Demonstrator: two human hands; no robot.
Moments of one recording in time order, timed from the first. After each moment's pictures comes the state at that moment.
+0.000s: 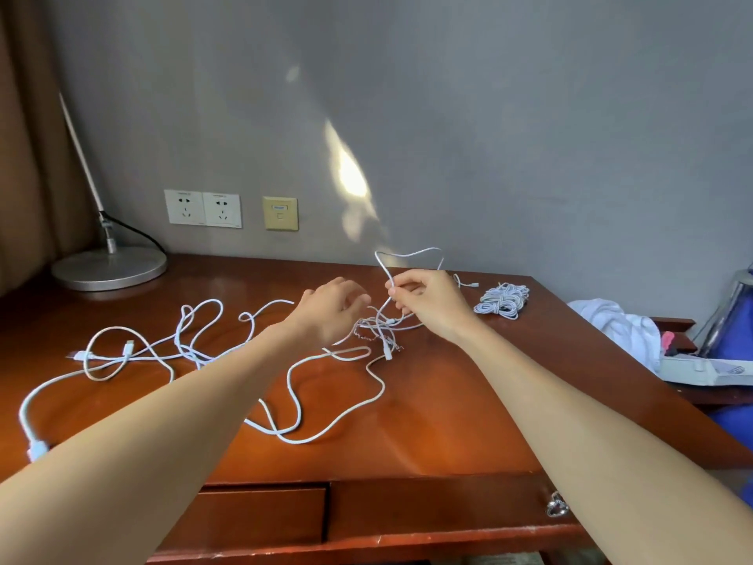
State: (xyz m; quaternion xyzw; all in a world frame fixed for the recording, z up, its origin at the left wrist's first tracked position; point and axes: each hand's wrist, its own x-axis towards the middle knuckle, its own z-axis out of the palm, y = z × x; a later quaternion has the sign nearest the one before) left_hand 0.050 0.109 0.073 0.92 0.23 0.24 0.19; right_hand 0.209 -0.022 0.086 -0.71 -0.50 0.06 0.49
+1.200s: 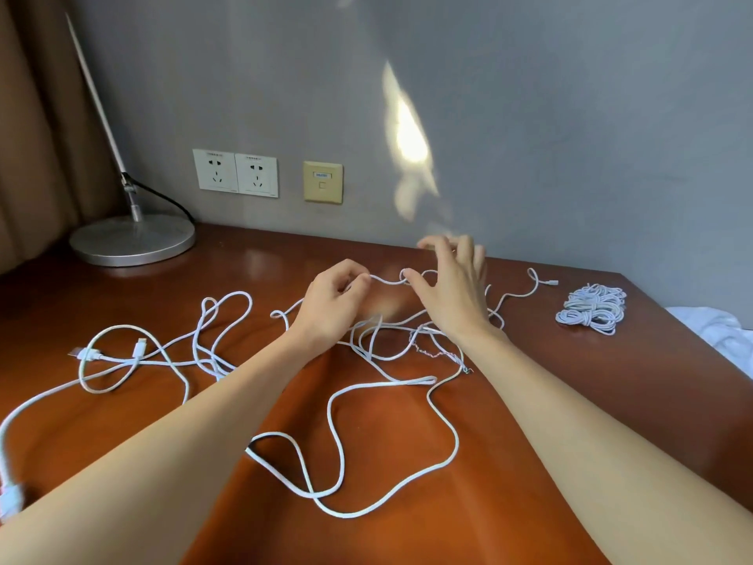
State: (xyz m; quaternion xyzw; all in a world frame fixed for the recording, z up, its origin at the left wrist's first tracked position) left_hand 0.055 0.197 0.026 0.78 0.24 0.42 0.40; right_hand 0.225 0.100 0.043 -0.78 -0.49 -0.22 0.33
